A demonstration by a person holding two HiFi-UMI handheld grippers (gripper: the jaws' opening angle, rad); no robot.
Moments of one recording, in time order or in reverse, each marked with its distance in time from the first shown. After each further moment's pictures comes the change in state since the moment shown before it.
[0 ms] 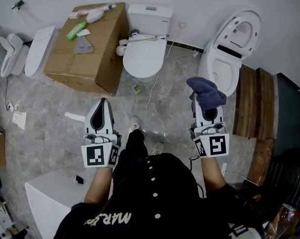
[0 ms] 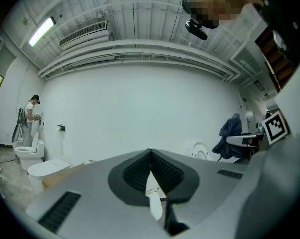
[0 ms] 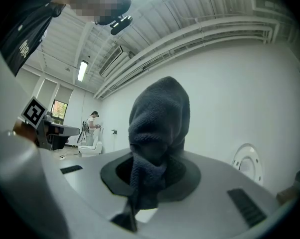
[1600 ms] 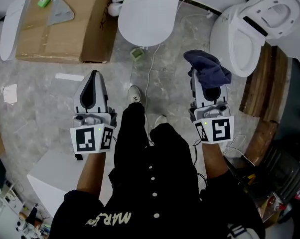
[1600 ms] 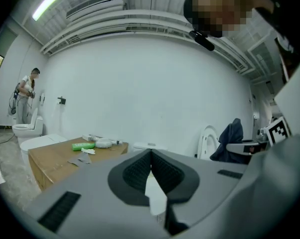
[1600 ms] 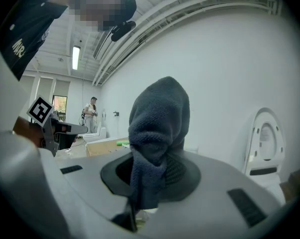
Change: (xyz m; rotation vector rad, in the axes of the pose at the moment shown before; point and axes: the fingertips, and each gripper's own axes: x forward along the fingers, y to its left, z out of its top) left arm 0.149 0.104 -0.177 -0.104 0.184 0.013; right arm 0.162 0.022 -0.202 0.067 0.214 0.058
